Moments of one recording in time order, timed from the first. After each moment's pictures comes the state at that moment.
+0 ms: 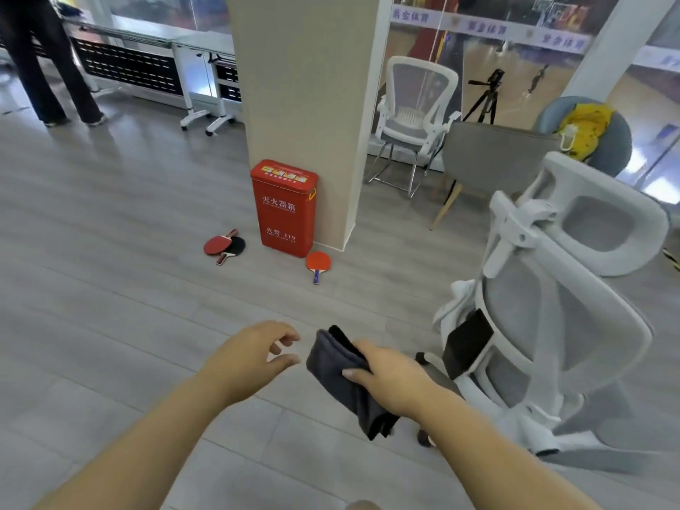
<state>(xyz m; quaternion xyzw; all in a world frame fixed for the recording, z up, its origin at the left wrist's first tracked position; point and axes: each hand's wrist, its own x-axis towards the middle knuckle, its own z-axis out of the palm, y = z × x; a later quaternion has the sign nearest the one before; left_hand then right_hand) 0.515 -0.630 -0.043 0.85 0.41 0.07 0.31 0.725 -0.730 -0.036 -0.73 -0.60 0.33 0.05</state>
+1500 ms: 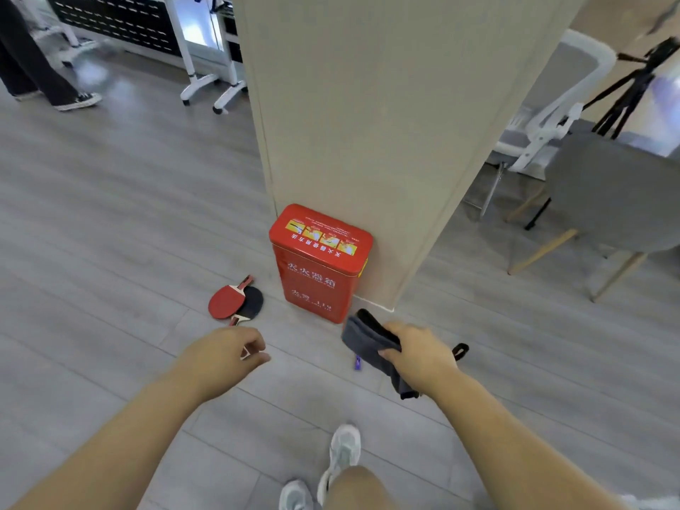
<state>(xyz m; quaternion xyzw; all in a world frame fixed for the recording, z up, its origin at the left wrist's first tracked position) 0.609 0.062 -0.098 0.79 0.53 -0.07 0.30 0.895 -0.028 -0.108 -0.78 -0.54 0.31 0.00</state>
